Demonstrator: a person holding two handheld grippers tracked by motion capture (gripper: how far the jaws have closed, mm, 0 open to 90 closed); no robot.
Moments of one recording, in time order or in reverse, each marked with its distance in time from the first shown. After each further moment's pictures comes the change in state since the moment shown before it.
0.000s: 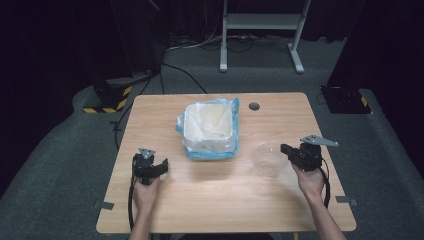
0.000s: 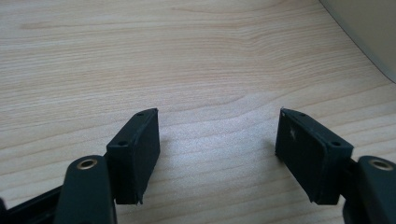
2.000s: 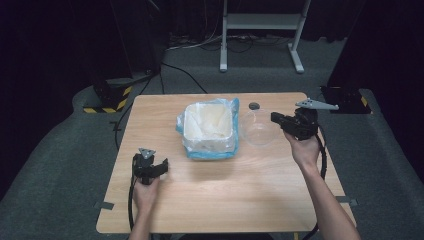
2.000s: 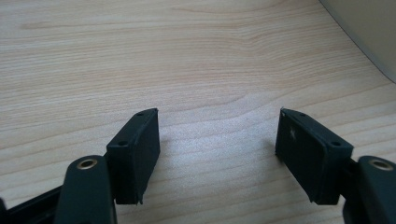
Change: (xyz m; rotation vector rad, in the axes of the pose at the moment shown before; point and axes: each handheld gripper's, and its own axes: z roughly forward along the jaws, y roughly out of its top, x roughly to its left) left arm 0.000 0.000 0.000 0.000 -0.001 -0.001; right arm 0.033 0.109 -0.009 -0.092 0.111 -0.022
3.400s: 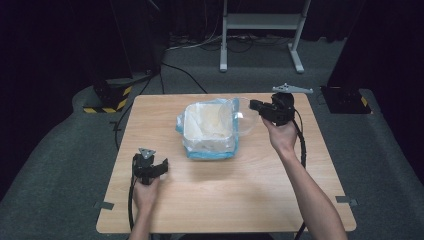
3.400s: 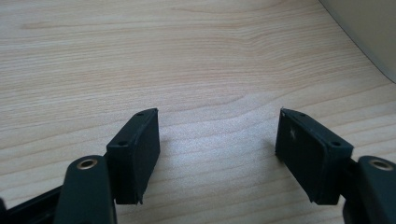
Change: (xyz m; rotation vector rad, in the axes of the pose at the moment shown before) left arm 0.000 0.000 0.000 0.000 0.001 0.001; right arm 0.034 0.035 0.047 -0.010 0.043 0.012
